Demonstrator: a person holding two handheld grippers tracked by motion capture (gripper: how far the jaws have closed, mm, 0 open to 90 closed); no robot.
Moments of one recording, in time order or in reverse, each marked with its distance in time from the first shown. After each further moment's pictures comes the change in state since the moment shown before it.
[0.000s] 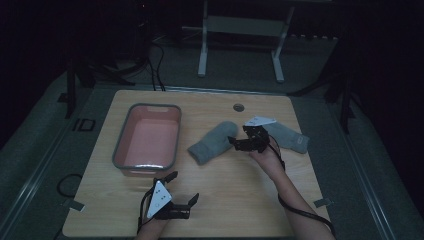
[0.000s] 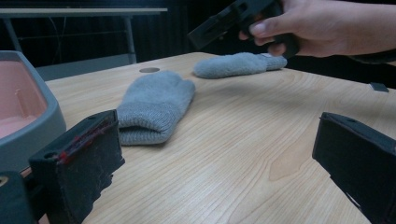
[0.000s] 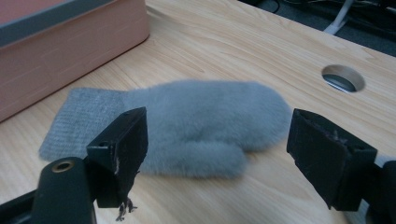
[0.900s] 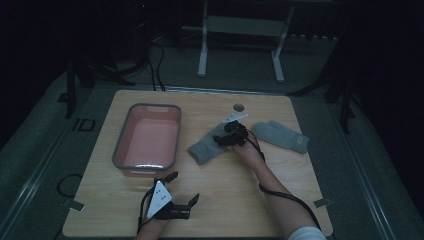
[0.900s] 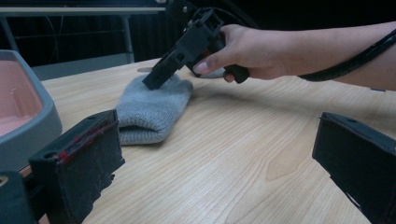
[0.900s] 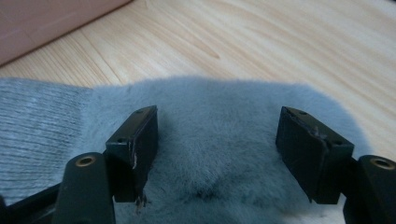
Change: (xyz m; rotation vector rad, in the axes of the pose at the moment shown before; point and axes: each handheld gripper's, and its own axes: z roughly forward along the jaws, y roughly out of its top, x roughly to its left) left arm 0.000 0.000 0.000 0.002 -0.007 0.000; right arm 0.004 0.005 0.086 0.146 0.014 -0.063
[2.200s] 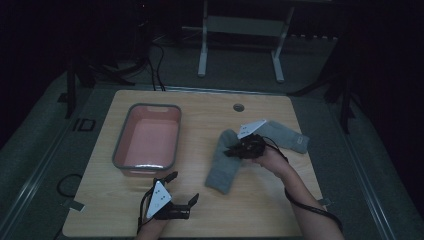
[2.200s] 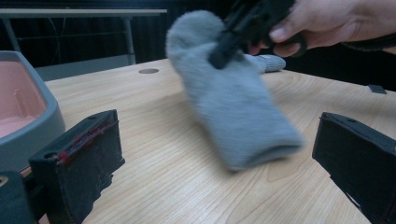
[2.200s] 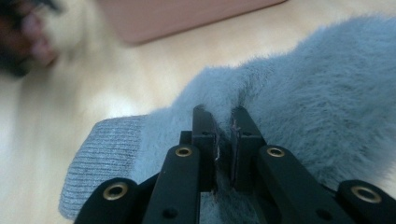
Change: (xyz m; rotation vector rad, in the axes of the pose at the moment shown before) left arm 0.000 0.000 0.000 -0.006 -0.001 -0.004; right arm 0.009 -0.021 -0.091 0.012 0.440 -0.255
